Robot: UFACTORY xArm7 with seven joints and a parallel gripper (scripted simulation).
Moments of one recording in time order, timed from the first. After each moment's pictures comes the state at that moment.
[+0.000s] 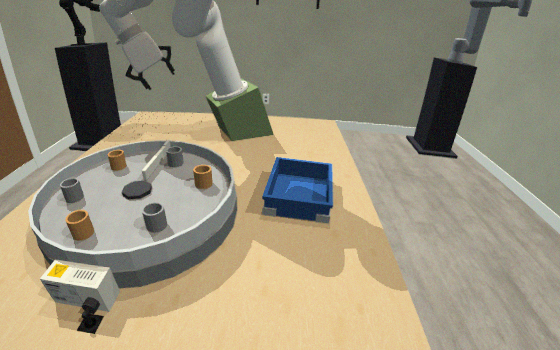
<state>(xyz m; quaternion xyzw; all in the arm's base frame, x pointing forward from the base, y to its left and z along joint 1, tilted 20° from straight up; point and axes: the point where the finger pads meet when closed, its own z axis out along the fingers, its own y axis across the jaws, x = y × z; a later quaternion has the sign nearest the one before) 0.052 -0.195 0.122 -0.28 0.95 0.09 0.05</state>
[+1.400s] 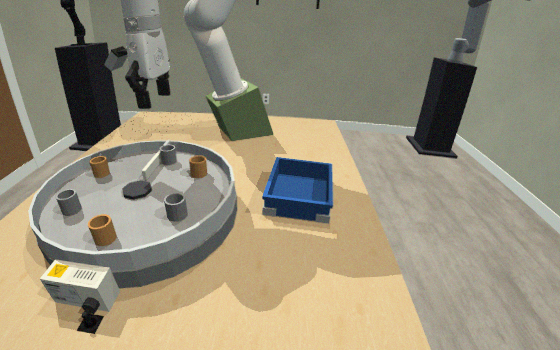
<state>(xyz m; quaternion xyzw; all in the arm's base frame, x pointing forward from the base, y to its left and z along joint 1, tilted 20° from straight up) 0.312 -0.063 0.150 -0.69 0.71 -0.14 -0.04</state>
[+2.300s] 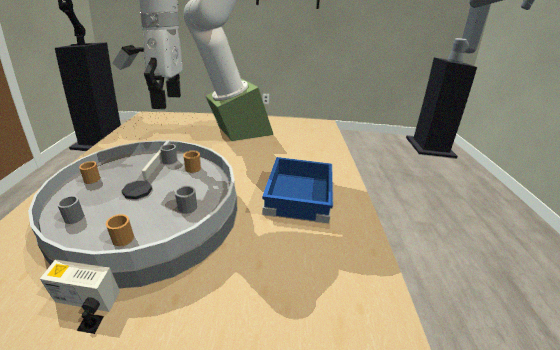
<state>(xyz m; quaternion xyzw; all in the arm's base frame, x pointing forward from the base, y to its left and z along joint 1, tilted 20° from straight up) 0.330 -0.021 0.146 -0.73 0.66 -0.17 -0.04</state>
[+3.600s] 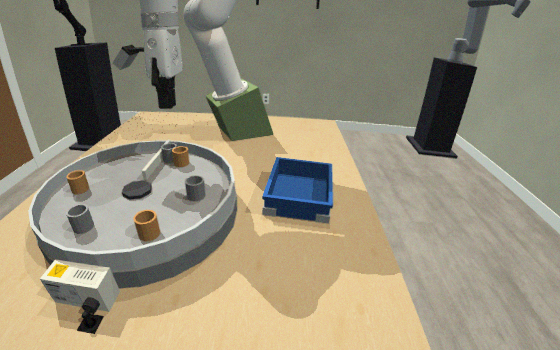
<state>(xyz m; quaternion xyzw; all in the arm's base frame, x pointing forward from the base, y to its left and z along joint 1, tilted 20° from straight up) 0.330 -0.021 0.146 -0.73 0.66 -0.17 -0.04</state>
